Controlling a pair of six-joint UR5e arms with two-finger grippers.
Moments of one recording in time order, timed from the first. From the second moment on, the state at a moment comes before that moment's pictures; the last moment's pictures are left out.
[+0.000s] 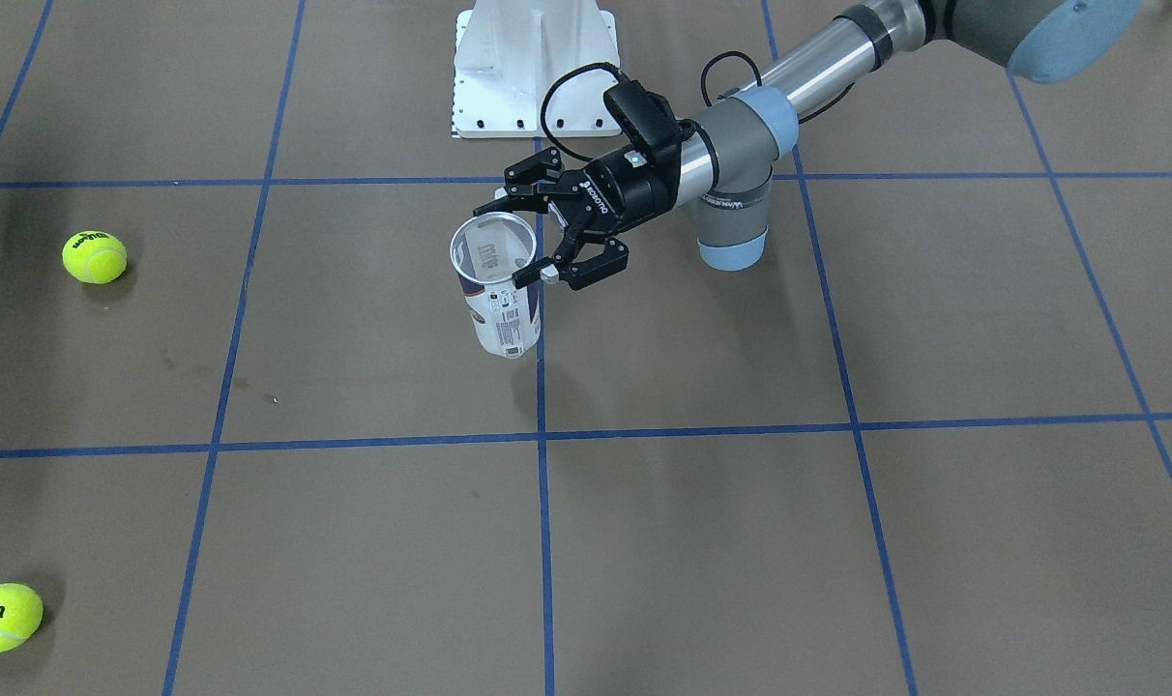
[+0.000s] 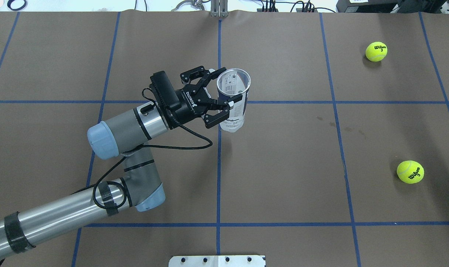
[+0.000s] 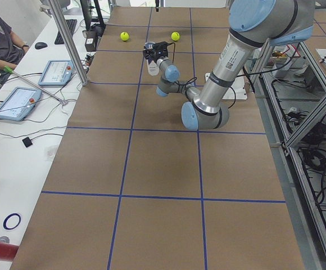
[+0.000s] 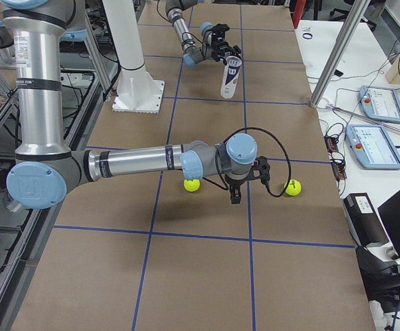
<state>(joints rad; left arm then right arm) -0.49 -2.29 -1.21 -3.49 -1.44 -0.31 1.43 -1.58 1.71 -1.44 2.51 0.17</state>
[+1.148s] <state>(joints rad) -0.44 -2.23 -1.12 -3.71 -1.43 -0.23 1.36 -1.58 1.71 -1.28 2.52 0.23</state>
